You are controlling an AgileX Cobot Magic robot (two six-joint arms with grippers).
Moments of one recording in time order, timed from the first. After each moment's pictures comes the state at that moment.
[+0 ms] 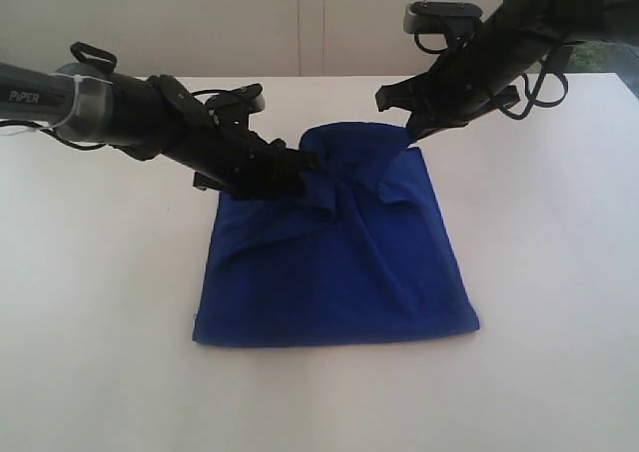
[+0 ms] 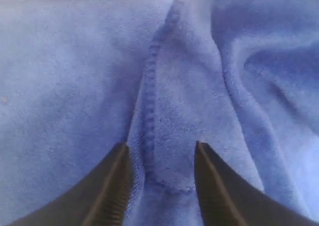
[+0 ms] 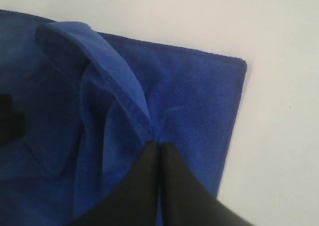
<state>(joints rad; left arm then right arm) -0.49 2.12 -1.42 -0.87 0.39 0.44 0.09 2.00 -1.55 0.34 0.71 -0.23</state>
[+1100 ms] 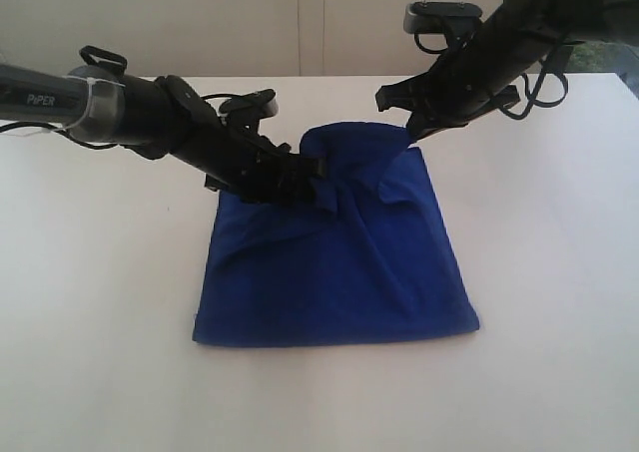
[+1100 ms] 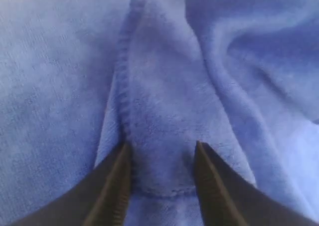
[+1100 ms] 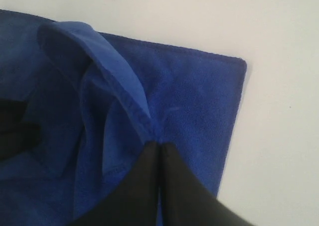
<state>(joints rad) -0.49 2.17 -1.48 -0.89 0.46 0.53 0.09 2.00 -1.55 0.34 0.71 -0.23</state>
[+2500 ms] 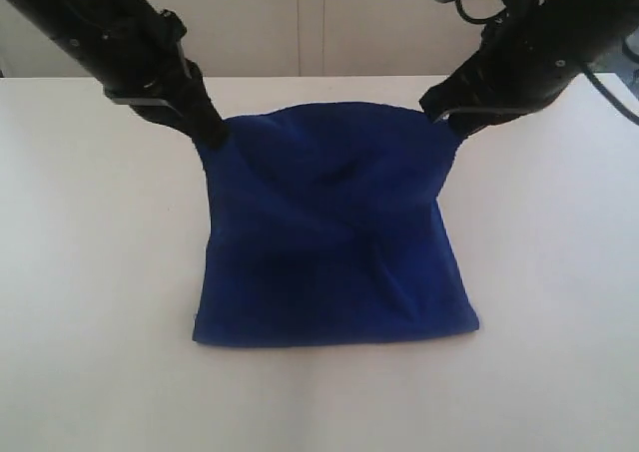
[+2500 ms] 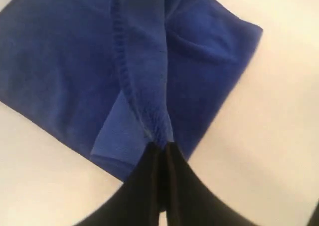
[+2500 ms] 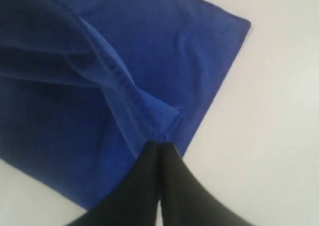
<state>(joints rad) -0.41 1.62 -1.47 -0.51 1.15 0.67 0.16 1.55 -1.31 0.20 0.90 -0.32</state>
